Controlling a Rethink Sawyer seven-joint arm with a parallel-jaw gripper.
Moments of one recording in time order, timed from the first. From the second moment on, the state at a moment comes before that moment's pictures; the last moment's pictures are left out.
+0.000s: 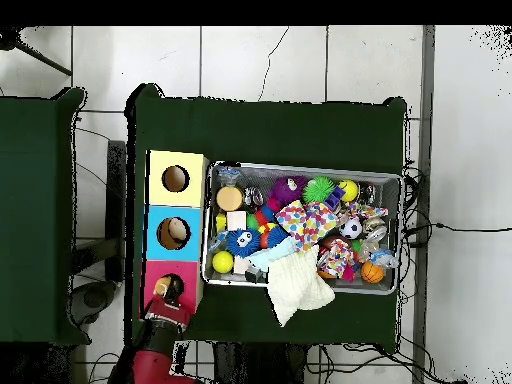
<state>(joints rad) 0.57 -0.46 -0.25 2.32 0.38 -0.96 2.48</state>
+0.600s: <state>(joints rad) 0.84 -0.30 -0.30 2.31 0.79 -1.12 2.48</state>
